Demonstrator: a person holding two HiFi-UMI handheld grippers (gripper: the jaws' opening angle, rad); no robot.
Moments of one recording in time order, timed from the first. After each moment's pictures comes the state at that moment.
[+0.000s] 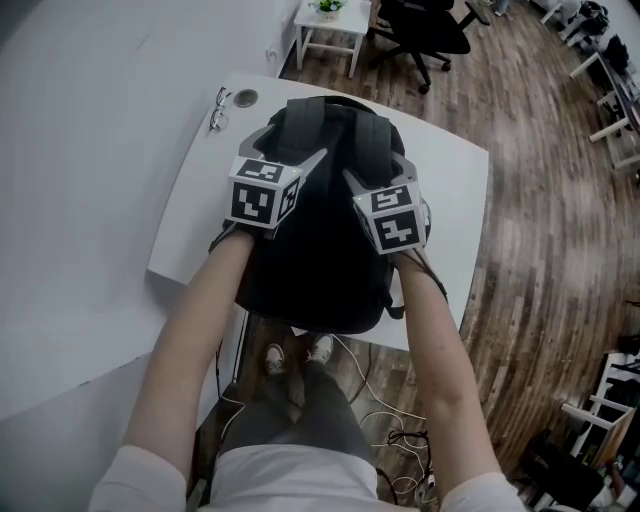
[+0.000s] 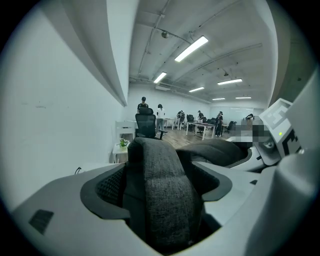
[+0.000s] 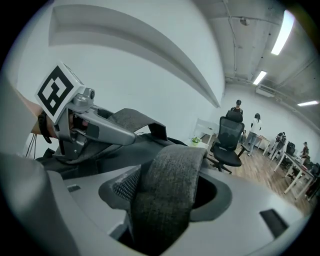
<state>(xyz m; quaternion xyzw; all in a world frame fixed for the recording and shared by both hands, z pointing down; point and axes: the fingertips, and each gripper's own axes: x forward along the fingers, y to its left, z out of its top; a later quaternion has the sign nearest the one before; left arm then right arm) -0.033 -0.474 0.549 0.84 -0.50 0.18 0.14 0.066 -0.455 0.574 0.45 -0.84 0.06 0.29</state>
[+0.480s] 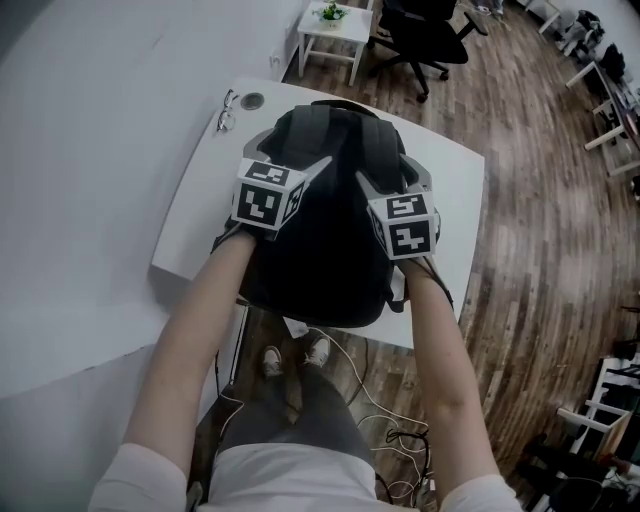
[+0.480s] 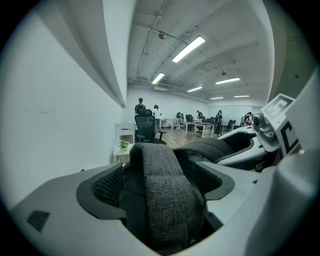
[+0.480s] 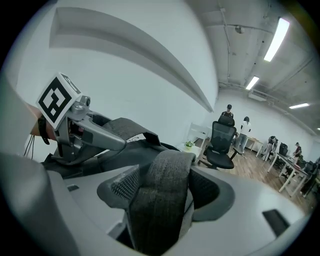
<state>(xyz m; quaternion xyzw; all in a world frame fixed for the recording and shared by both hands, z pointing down) -0.047 -0.453 0.537 0.84 -0.49 0.18 0.12 0.073 -0.434 0.545 0.48 -0.83 0.05 0.27</state>
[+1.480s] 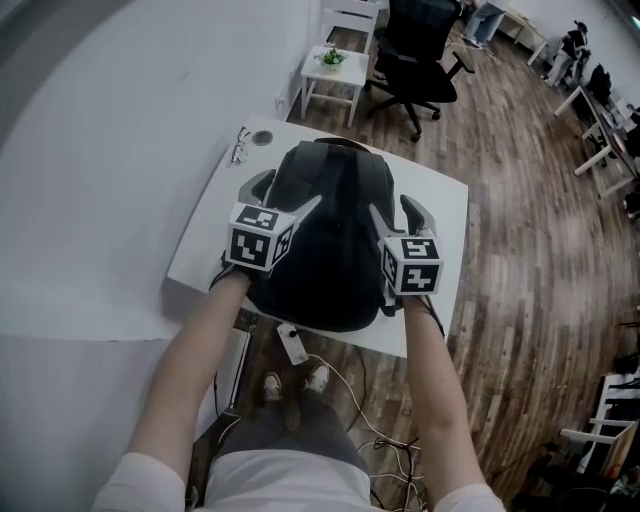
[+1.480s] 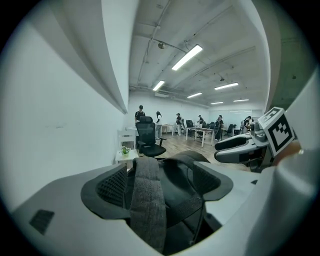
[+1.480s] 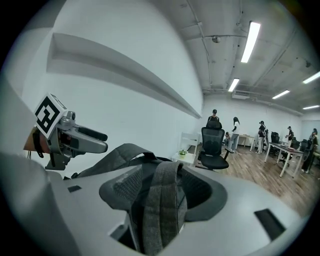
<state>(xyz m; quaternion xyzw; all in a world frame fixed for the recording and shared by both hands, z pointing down) -0.062 -0.359 0.455 0.84 -0.50 0.15 0.11 0.104 -0.354 0.466 0.53 -0.83 0.07 0.18</state>
